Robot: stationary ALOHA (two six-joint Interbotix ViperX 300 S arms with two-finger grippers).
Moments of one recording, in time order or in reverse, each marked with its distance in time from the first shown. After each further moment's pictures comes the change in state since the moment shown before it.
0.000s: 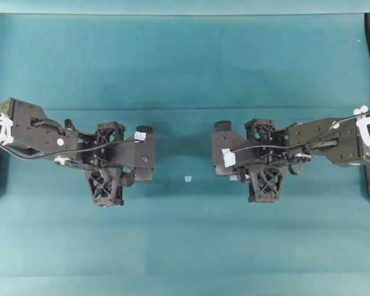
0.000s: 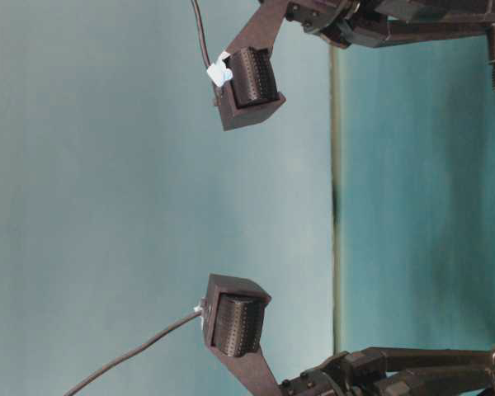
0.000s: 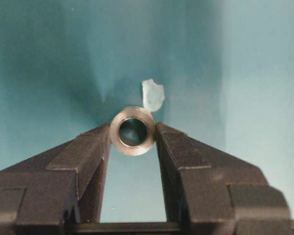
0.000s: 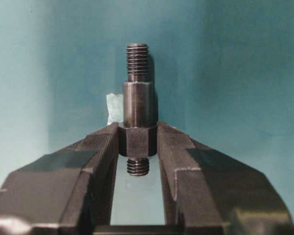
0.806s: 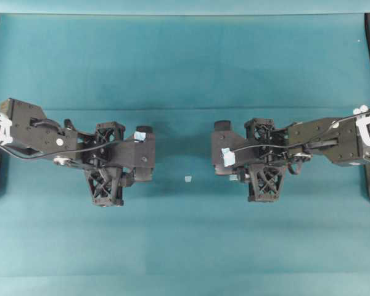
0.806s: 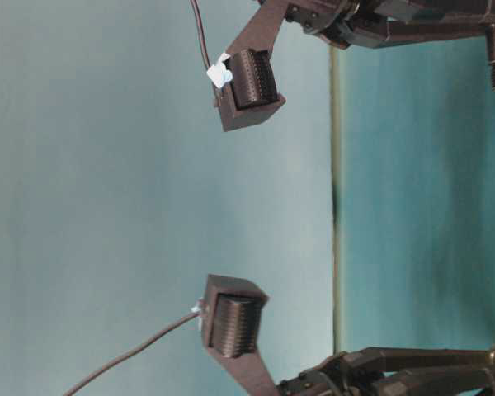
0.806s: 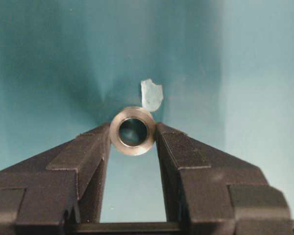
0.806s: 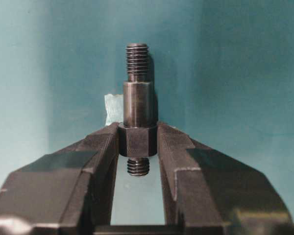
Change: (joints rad) left arm -0.002 -0.018 0.000 0.000 0.000 -0.008; right arm -0.006 -0.005 0.000 -0.002 0.000 0.002
